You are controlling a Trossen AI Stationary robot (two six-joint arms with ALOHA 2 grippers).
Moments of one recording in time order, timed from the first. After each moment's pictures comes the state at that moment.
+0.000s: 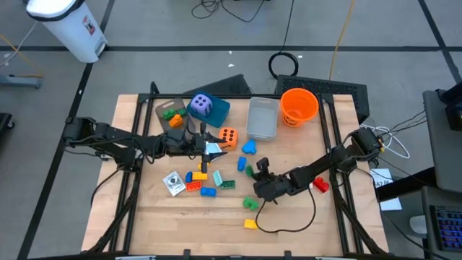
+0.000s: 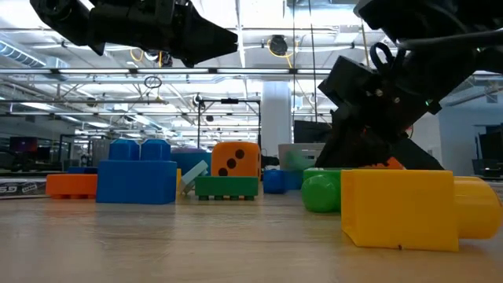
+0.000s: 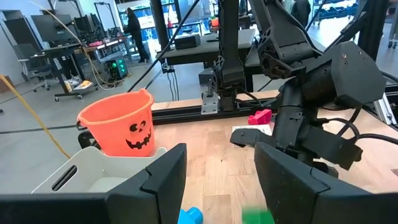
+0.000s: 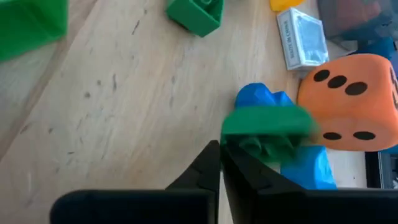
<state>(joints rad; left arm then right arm) 0.00 1.34 0.58 0.70 -0.05 0.15 0.40 1.75 0.77 0.09 0.63 -0.31</state>
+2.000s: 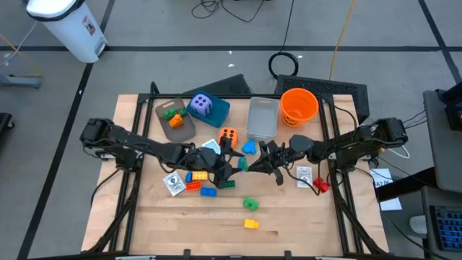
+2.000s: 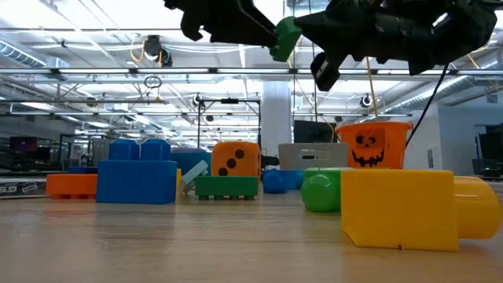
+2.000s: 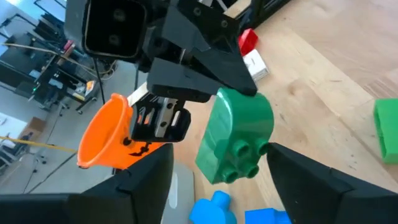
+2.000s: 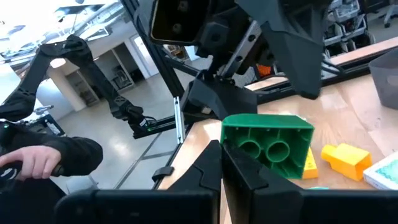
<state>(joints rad) -0.19 1.59 1.08 0.10 -0.29 0.60 0.03 1.40 0.51 0.92 -0.30 0.44</state>
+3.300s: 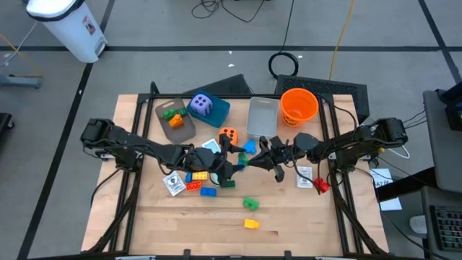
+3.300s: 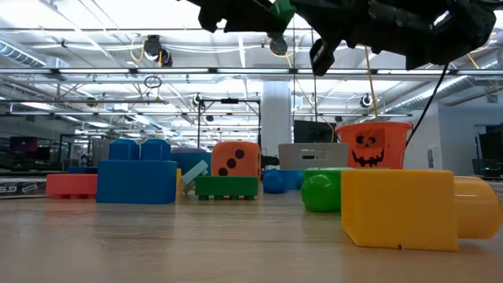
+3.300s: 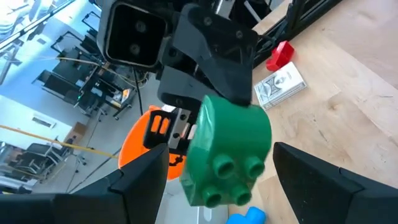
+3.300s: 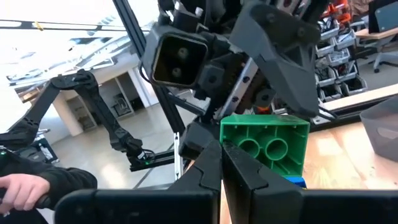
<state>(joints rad) -0.21 1.59 1.08 0.22 -0.40 0.68 0.03 1.40 0.51 1.07 -0.26 0.43</state>
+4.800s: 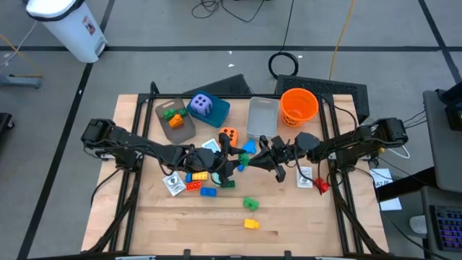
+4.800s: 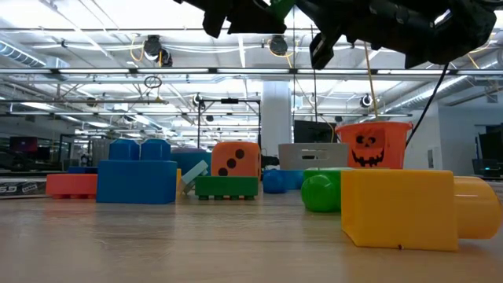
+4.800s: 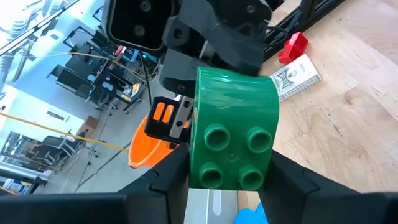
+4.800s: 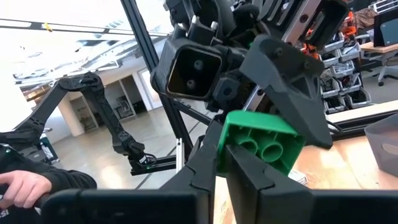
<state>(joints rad) -0.21 1.60 1.08 0.24 -0.45 0.69 0.03 1.40 0.51 1.09 -0.26 0.40</state>
